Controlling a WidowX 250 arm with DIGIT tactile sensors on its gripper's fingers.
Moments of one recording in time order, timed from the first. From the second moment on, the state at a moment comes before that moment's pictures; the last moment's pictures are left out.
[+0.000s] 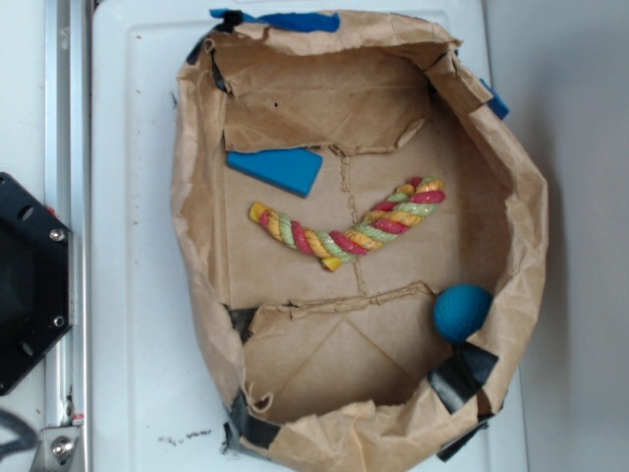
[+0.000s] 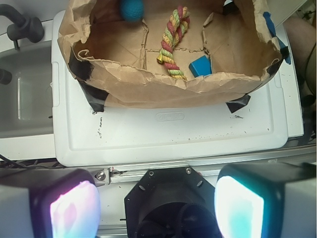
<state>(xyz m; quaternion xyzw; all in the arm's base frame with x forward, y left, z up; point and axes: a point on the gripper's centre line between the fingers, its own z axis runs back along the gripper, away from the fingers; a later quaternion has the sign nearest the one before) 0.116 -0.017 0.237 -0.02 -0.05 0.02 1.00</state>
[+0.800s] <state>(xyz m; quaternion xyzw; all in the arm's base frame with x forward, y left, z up) 0.161 0.004 0.216 0.04 -0.08 -0.04 1.00</state>
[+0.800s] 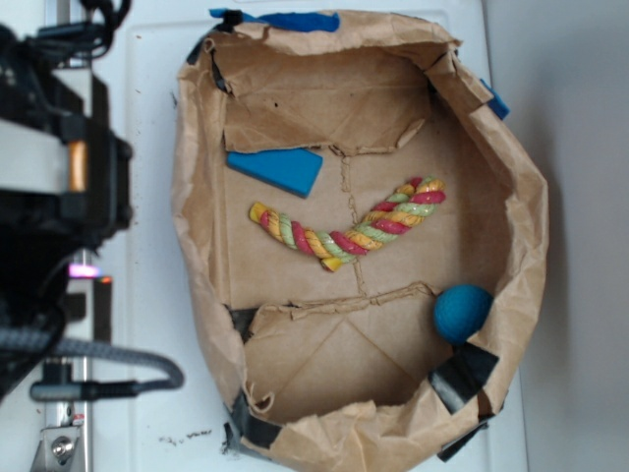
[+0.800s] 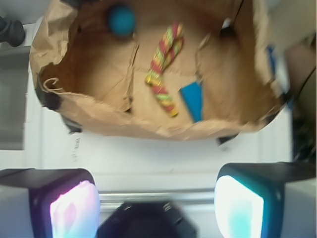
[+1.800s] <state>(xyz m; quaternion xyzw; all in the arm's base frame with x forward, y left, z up) 0.156 0.001 0.203 0.01 -0.12 -0.14 0.98</state>
